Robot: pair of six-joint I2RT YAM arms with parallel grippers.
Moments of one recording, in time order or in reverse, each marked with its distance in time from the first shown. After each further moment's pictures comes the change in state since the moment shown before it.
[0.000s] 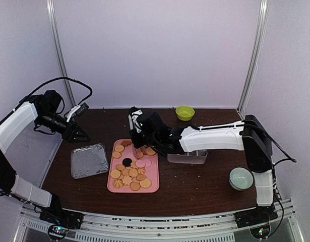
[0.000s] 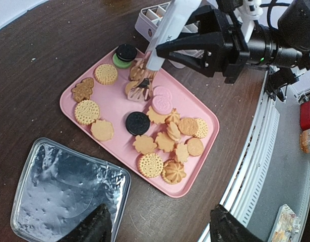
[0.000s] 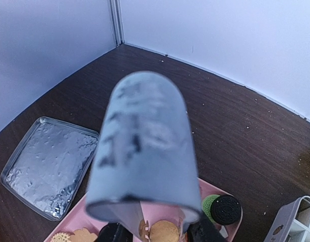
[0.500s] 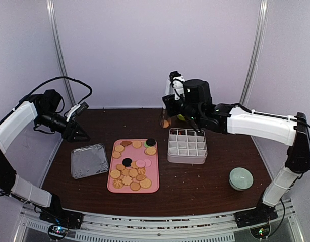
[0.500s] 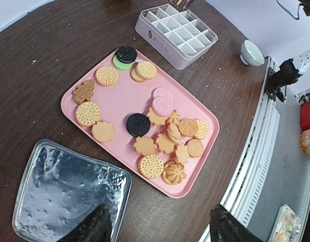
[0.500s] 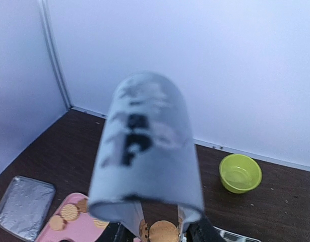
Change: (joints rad) left arm 0.000 0.001 0.011 -0.003 0.000 0.001; right arm -0.172 -0.431 -0.211 -0.006 0.035 -0.064
